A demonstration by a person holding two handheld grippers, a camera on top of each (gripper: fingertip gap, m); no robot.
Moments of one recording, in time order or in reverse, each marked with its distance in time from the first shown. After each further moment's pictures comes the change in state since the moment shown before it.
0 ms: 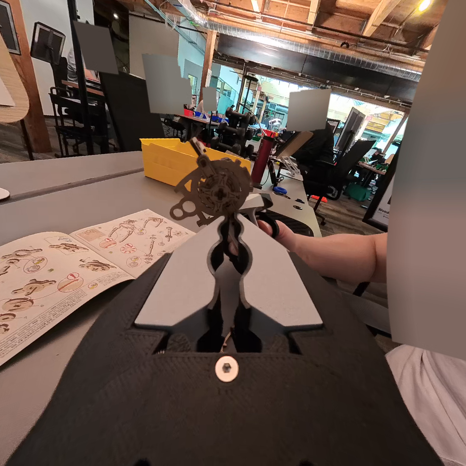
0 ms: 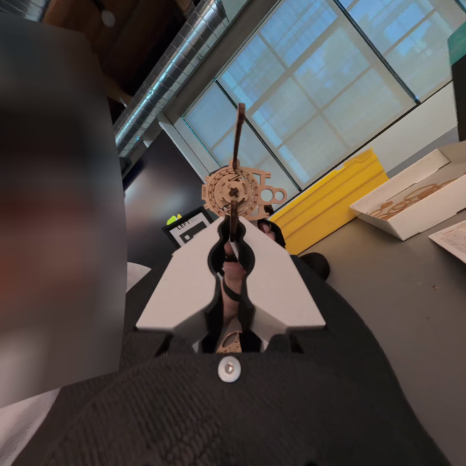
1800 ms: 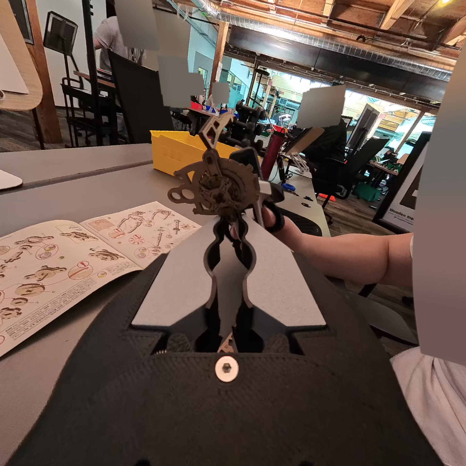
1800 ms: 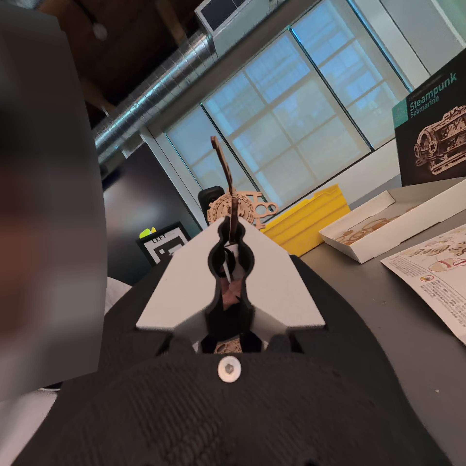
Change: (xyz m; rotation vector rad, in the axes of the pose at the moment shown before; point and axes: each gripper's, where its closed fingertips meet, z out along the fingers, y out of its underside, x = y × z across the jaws) left arm -0.010 0.006 -0.001 -0.022 -0.041 -0.017; right arm 0.004 -0.021 -0.011 0.094 0.072 -0.127
